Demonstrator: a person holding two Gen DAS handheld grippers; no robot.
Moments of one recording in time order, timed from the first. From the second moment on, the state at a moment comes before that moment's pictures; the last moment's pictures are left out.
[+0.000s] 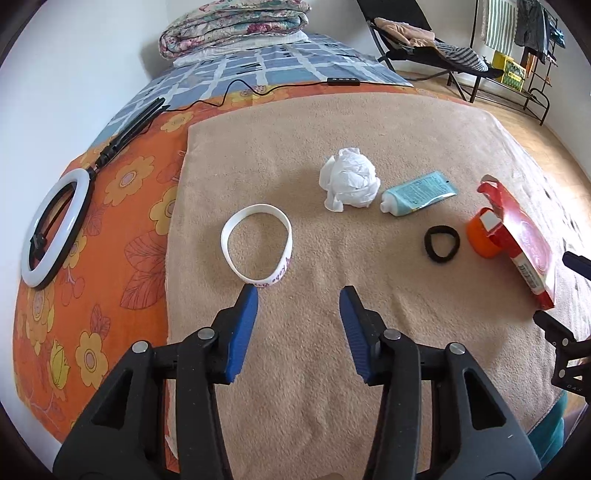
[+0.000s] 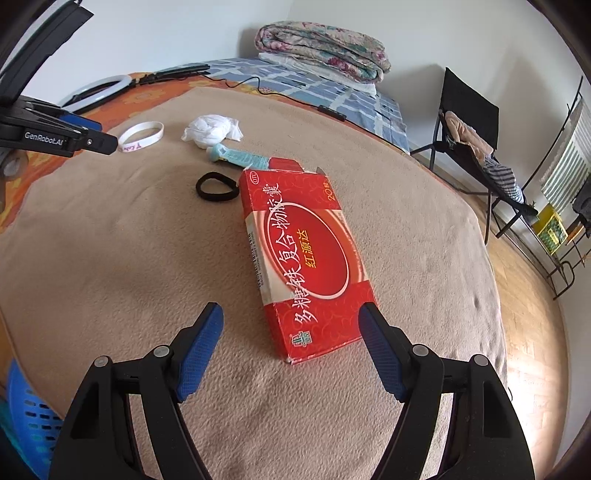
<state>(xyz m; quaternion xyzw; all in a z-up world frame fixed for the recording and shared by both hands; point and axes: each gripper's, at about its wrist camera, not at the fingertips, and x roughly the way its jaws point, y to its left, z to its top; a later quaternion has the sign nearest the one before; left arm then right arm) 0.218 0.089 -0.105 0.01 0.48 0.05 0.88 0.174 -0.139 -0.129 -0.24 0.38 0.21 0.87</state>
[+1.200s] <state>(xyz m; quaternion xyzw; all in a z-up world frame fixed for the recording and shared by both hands) 0.249 0.117 -0.116 -0.07 0.47 0.04 0.88 0.246 -0.191 -0.113 -0.11 0.43 0.21 0.87</state>
